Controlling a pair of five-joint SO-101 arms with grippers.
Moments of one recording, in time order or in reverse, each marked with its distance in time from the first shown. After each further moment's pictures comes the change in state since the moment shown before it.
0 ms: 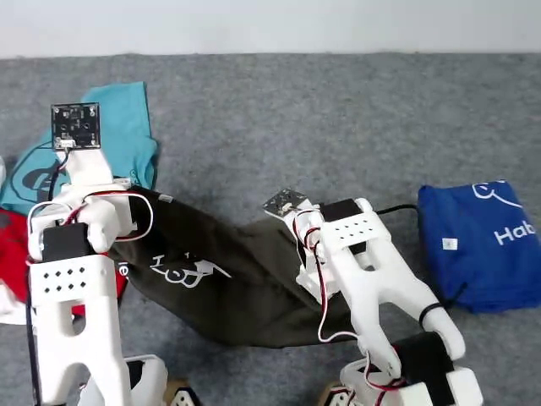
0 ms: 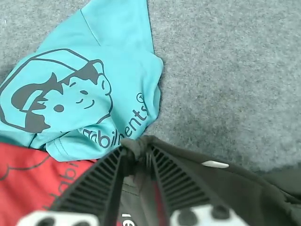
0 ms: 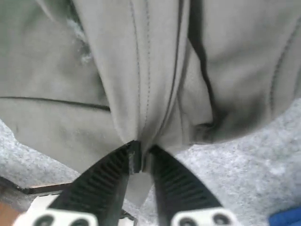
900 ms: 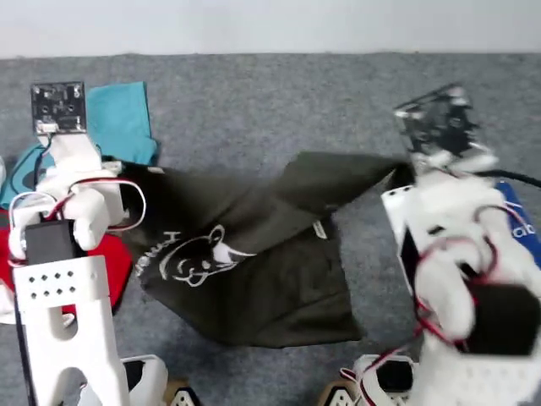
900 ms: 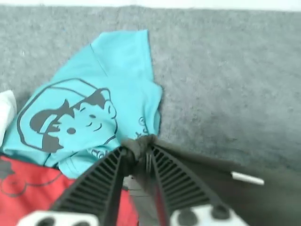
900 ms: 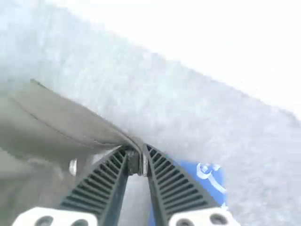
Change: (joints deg) left arm 1.1 -0.1 -13.8 8.1 0.0; right arm 20.1 -35.7 -43.7 10.1 -3.3
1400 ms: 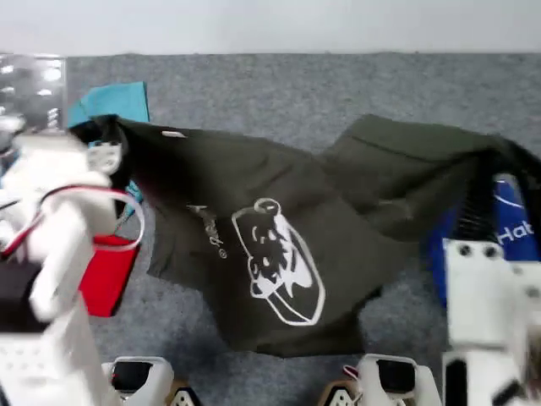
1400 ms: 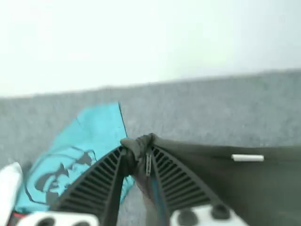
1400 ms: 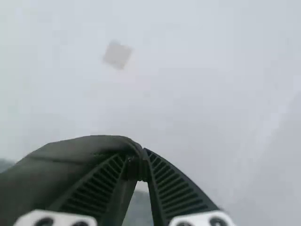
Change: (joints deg) left arm 9.0 -0.2 -38.3 21.6 0.0; right arm 5.9 -1.9 -34.1 0.0 -4.2
